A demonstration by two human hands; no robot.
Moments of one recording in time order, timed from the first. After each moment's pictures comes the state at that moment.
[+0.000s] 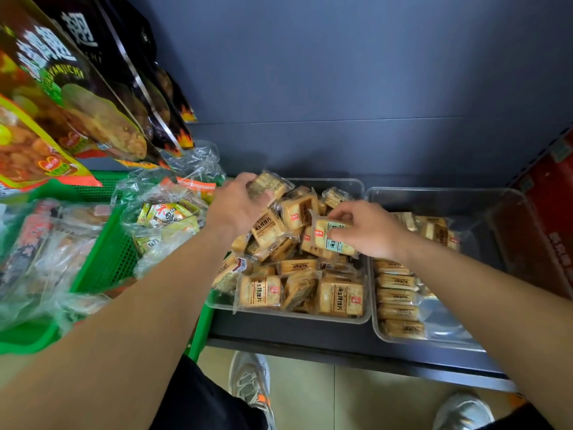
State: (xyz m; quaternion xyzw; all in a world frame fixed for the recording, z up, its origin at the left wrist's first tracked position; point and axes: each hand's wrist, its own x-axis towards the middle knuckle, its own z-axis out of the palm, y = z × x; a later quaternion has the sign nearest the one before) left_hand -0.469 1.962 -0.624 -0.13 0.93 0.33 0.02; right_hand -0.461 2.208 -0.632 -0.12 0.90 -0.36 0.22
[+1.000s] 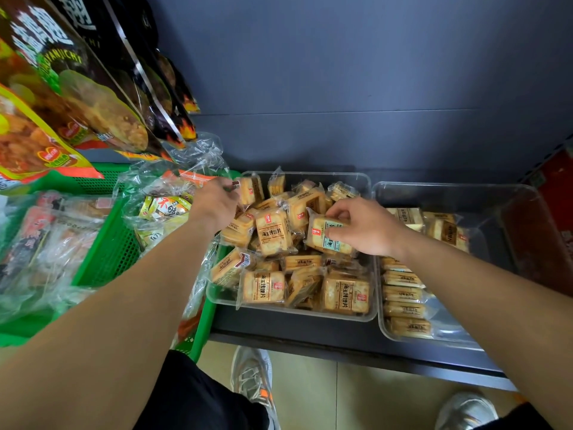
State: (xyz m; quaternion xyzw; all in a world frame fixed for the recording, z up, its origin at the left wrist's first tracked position) left_hand -0.477 1.924 -0.638 -0.25 0.91 0.33 0.05; right_hand -0.466 2.195 -0.644 -0.13 0.90 -0.34 0.22
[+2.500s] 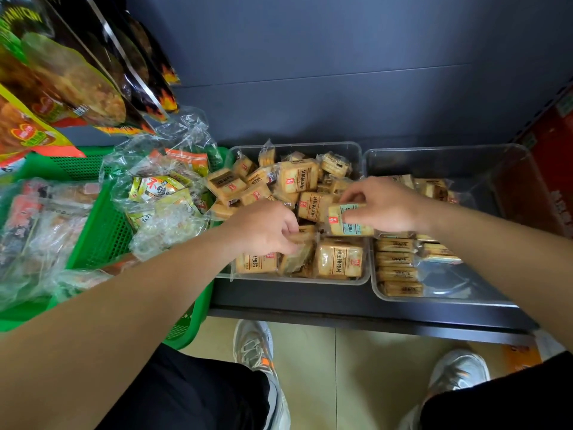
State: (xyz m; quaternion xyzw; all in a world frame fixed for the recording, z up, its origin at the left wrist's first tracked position) left_hand -0.416 1.997 -0.639 0.12 0.94 0.12 0.30; right_hand -0.447 2.233 -0.641 -0.16 0.92 -0.27 0.24
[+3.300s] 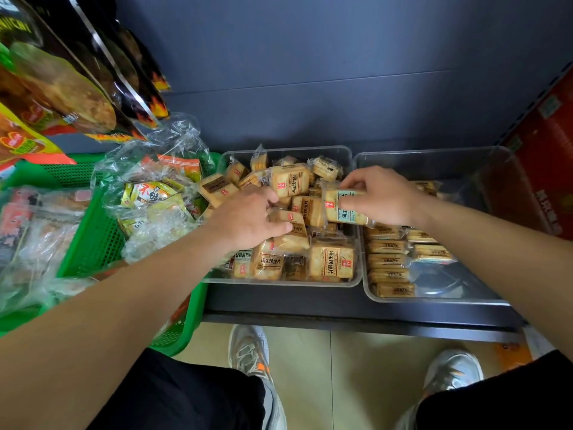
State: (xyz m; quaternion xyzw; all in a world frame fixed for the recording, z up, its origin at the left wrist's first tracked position) left_hand -0.418 1.991 -0.630 0.06 0.97 0.11 0.20; right_hand -0.452 2.240 -0.634 -0.09 0.93 -0.32 0.18
